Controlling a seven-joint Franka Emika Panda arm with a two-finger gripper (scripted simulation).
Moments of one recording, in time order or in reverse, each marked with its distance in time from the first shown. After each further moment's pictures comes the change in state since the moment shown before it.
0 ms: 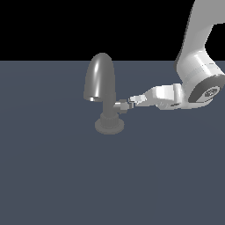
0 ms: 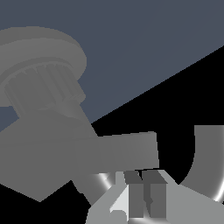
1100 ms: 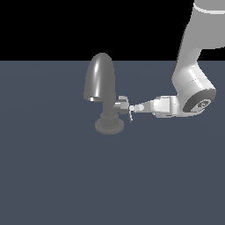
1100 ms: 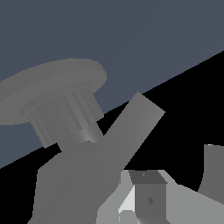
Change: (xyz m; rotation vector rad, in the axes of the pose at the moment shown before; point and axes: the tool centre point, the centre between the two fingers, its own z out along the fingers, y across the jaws) arm 0.030 -0.027 0.000 -0.031 -0.002 -0.042
